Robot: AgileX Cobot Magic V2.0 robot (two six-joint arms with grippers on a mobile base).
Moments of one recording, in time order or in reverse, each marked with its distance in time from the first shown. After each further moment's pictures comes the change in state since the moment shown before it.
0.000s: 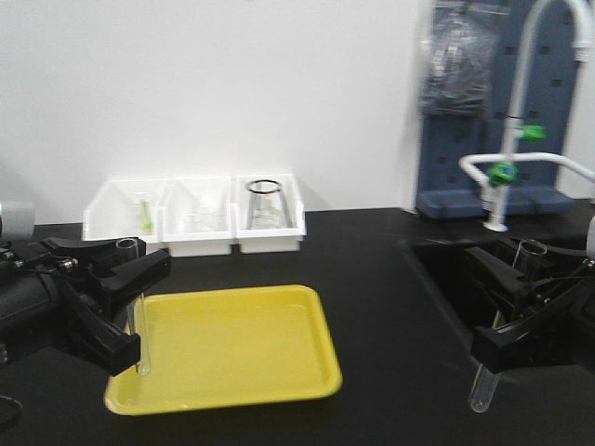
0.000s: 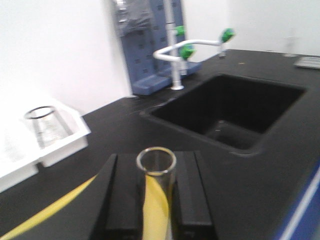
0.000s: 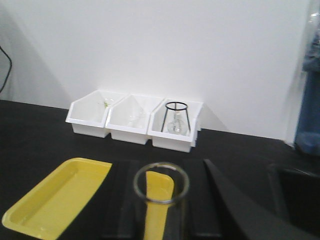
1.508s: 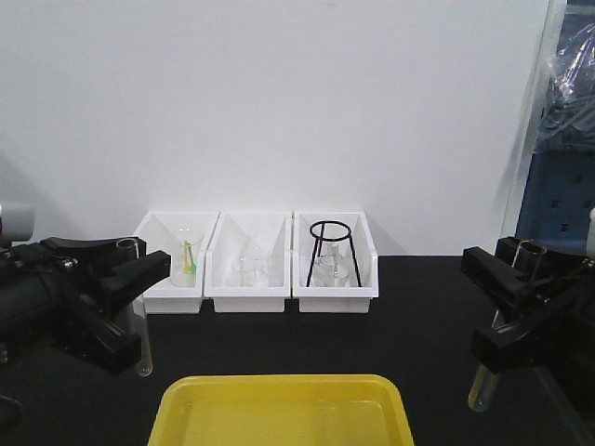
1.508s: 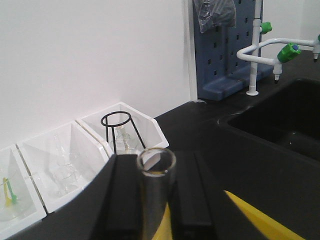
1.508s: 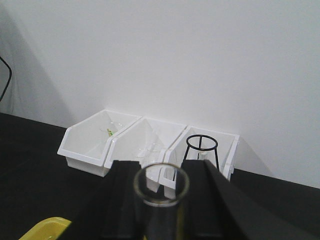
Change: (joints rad) left arm 0.000 0.000 0.000 0.000 0.000 0.000; right arm 0.000 0.000 0.000 0.000 0.000 0.000
